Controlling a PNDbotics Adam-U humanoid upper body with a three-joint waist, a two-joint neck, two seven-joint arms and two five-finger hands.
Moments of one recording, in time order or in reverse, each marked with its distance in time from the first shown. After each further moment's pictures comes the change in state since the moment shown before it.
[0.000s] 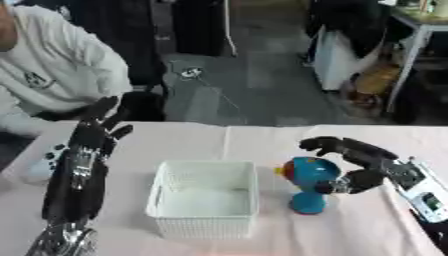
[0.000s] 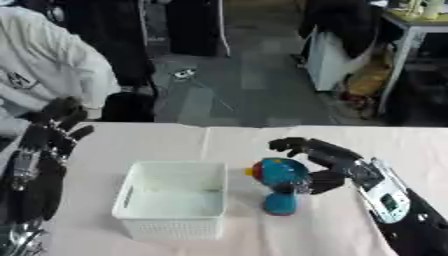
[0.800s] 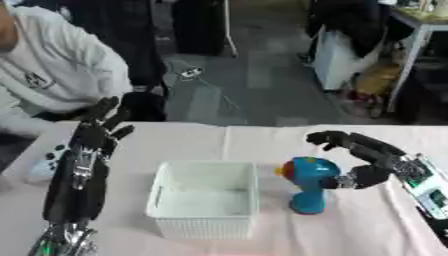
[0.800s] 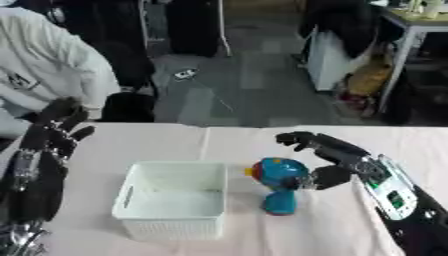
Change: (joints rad) left arm 0.001 -0.006 0.000 0.000 0.000 0.000 0.000; right arm -0.005 -0.026 -0.013 0.003 0.006 0.002 -0.032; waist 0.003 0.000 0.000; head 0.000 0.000
